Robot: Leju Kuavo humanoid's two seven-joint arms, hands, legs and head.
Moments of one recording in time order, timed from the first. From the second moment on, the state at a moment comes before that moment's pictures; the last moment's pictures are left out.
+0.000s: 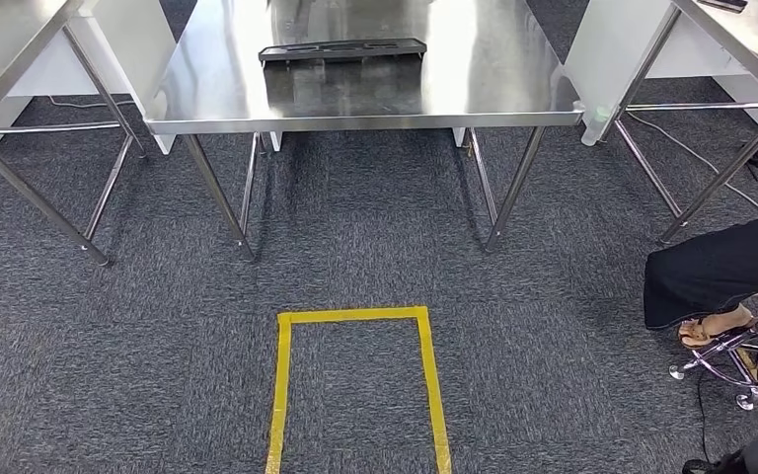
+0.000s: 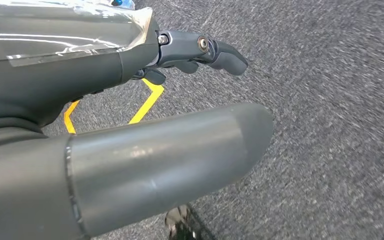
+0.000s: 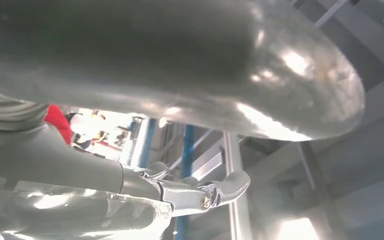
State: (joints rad) left arm -0.11 -0.13 1.29 -0.24 -0.82 0.29 -0.19; right arm 0.21 0.31 -0.24 -2.21 0.65 -0.31 -0.56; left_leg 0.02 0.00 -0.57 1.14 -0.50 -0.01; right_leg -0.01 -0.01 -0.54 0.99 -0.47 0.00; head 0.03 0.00
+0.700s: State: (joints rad) left arm -0.11 -0.14 1.29 -0.24 -0.80 0.30 -0.19; right arm 0.18 0.30 -0.25 -2.20 0.66 -0.28 -0.59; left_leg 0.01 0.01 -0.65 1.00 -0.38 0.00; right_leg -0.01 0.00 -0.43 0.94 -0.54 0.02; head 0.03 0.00
